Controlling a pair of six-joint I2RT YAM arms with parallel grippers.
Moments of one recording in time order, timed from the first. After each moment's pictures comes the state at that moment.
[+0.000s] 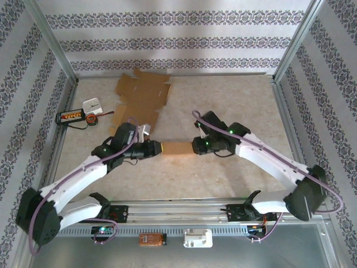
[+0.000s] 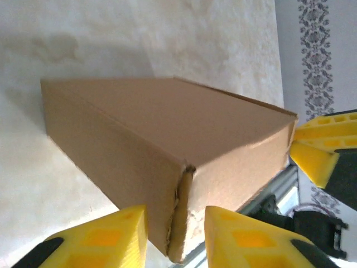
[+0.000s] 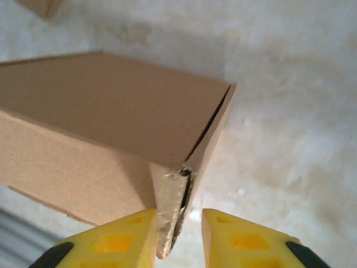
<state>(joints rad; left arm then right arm) -0.55 1.03 0.67 -0.33 0.42 -0.81 0.72 1.28 1.09 -0.91 -0.08 0.50</state>
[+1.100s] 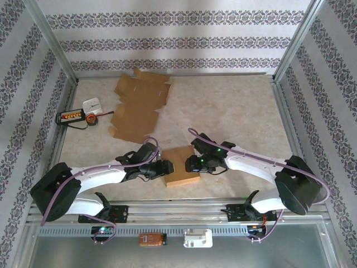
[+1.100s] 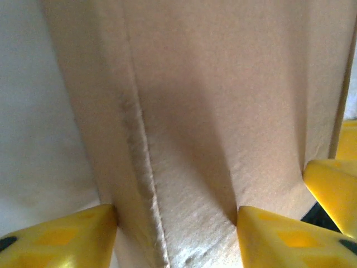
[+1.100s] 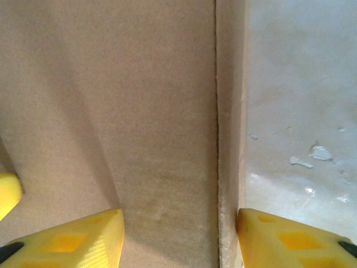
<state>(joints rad) -0.78 1.33 0.53 -0.10 0.27 -1.02 0.79 1.37 0.75 -0.55 -0.19 0.78</state>
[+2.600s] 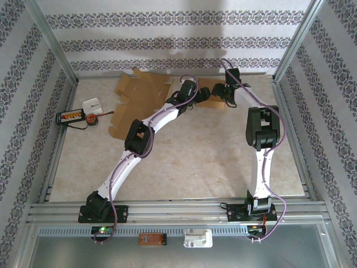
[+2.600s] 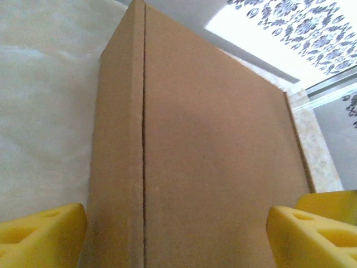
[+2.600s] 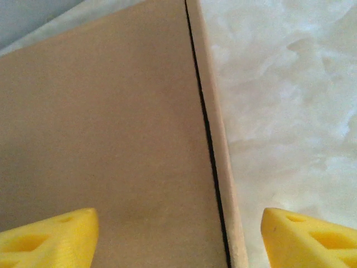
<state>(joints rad) -0.54 2.82 2.52 -0.18 0.07 -0.75 0.09 2.25 1.80 -0.45 -0.05 0.49</state>
